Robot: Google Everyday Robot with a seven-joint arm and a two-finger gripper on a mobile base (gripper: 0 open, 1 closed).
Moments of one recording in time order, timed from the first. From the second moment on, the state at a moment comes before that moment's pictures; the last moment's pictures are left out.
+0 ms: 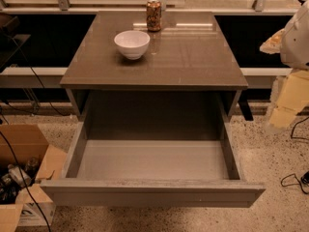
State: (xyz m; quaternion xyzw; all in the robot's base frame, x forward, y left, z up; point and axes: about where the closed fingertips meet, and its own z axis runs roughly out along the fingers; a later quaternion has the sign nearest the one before) arm 0.438 -0.217 0.976 -0.60 0.78 -0.03 0.16
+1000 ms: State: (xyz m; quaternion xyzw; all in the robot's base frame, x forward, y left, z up) arm 0.422 -0.213 0.956 -0.59 0.79 -0.01 0.16
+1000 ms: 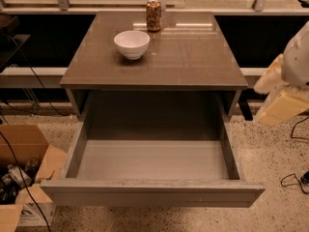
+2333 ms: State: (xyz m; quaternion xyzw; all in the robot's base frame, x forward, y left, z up) arm 0.307 -0.213 0.712 -0.48 0.86 0.13 0.05
